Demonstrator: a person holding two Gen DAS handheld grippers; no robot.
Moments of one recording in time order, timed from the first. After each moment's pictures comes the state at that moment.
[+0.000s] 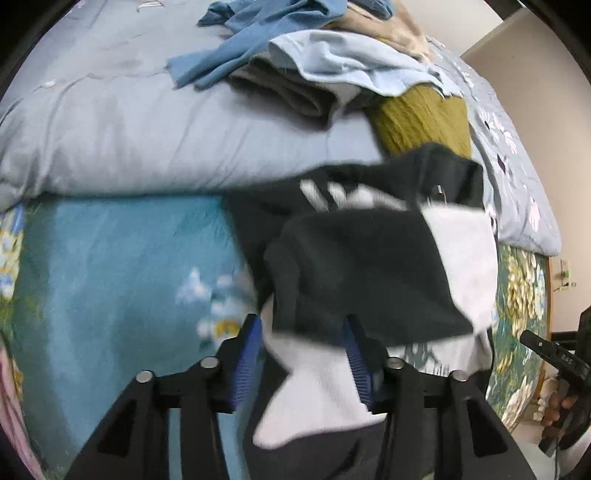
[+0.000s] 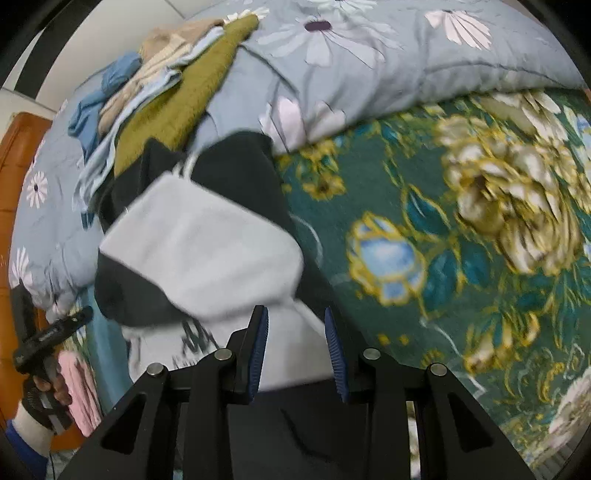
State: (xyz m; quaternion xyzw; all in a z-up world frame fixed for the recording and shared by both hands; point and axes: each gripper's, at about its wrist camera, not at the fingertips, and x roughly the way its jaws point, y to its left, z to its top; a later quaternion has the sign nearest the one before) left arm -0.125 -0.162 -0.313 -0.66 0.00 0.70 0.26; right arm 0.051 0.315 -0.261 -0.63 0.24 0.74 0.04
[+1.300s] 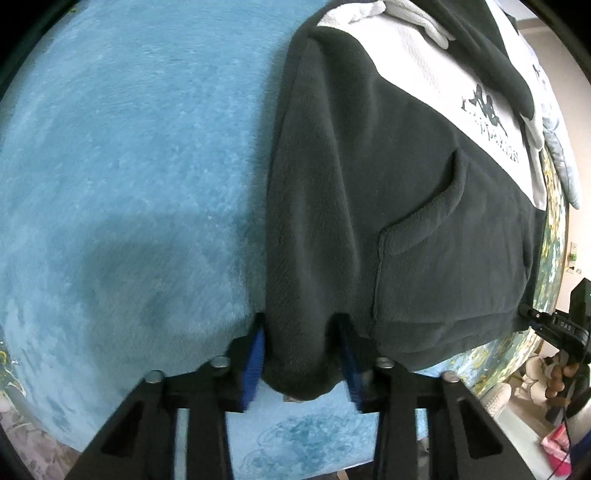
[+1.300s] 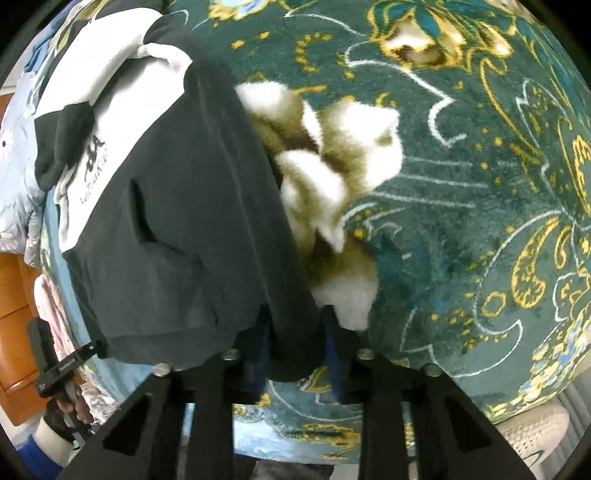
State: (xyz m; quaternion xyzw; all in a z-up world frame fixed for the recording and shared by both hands) left arm 0.122 -0.238 -0.409 -0.77 -0.01 0.60 0.21; right arm 0.230 0.311 -0.349 -0.74 0.28 0.62 0.03
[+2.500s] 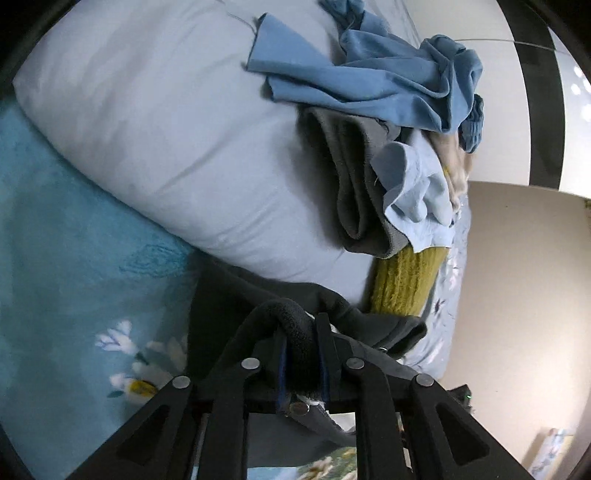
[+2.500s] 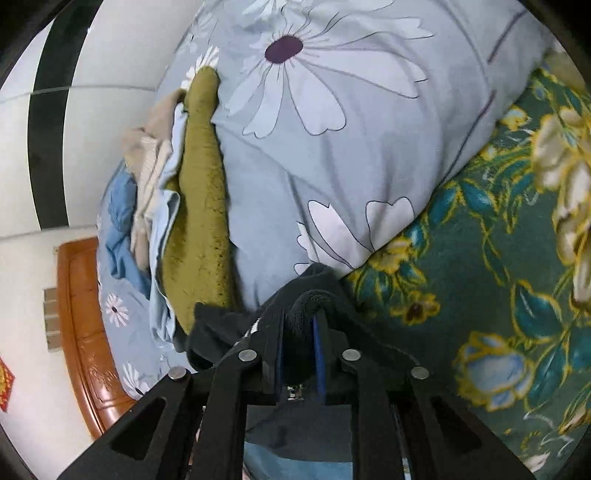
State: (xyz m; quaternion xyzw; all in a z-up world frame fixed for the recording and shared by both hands) left arm -0.252 -0.175 -0.389 -0.68 -0.34 0.60 0.25; right arm -0.086 0.382 -0.299 -0.55 0.50 0.67 -0.01
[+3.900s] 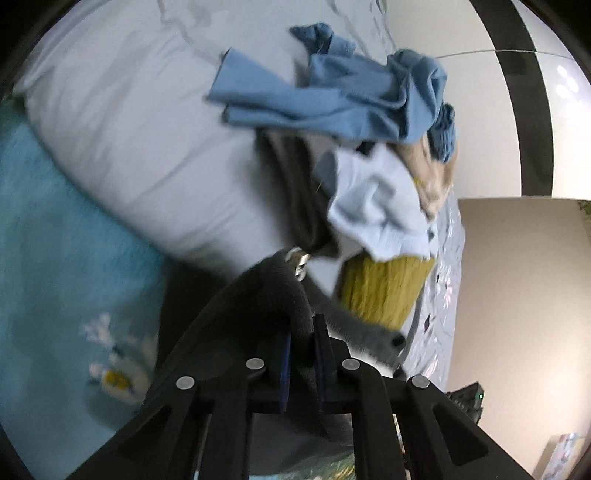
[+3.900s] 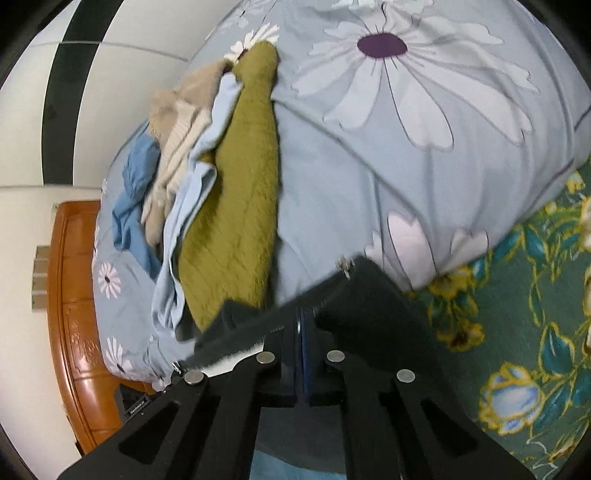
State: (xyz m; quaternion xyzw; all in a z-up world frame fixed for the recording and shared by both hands) left arm -0.242 -0.172 -0.349 -0.64 -0.33 0.66 0.22; right arm -0.128 0.349 -0.275 -0.55 0.44 0.71 -0.04
